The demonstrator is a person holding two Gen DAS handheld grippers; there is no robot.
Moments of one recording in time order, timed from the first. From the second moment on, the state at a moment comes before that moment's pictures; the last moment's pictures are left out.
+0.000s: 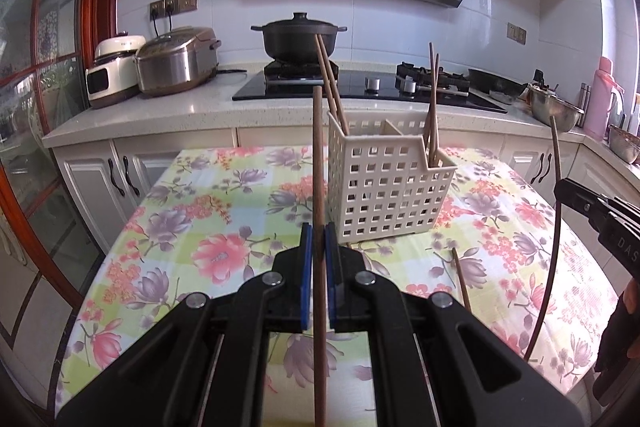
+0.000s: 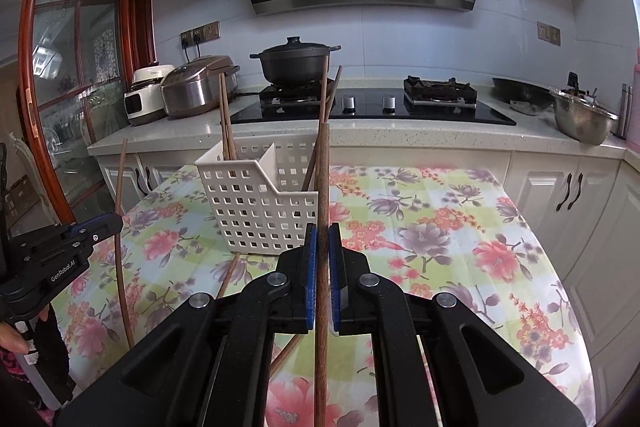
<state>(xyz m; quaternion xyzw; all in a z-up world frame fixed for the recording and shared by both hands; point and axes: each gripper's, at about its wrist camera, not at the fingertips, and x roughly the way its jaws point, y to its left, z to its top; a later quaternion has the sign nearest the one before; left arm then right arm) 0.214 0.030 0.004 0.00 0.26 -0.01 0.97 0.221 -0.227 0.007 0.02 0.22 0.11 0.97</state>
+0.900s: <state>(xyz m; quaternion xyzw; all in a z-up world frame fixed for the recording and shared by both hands) 0.196 0.026 0.035 0.01 0.22 -0.01 0.98 0.200 -0.223 0.039 0.01 0.18 0.11 0.98</state>
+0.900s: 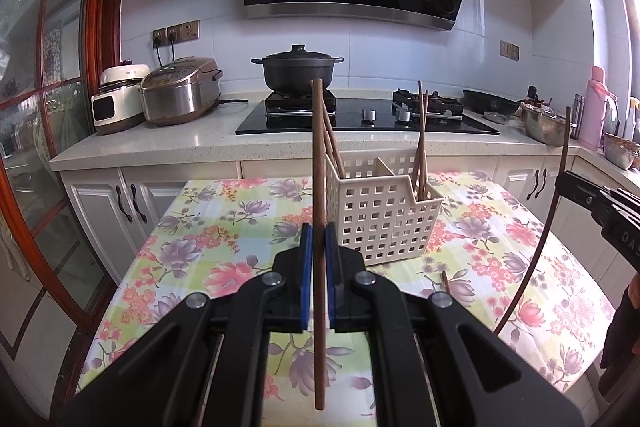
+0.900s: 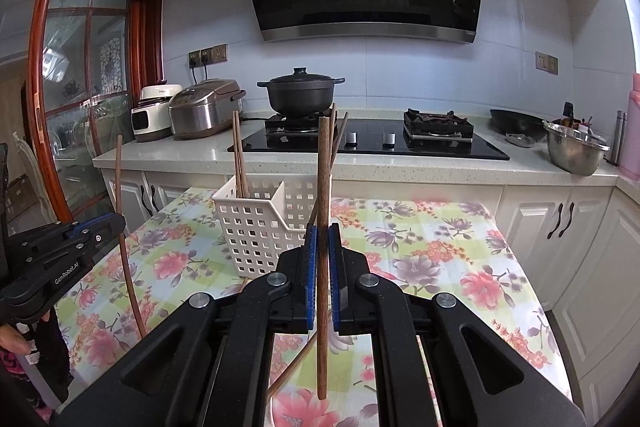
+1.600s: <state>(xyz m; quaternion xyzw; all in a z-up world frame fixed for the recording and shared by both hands) 0.255 0.014 0.124 0.00 0.17 -0.03 0.98 0.255 -0.216 0.097 0.03 0.16 0.14 0.98</state>
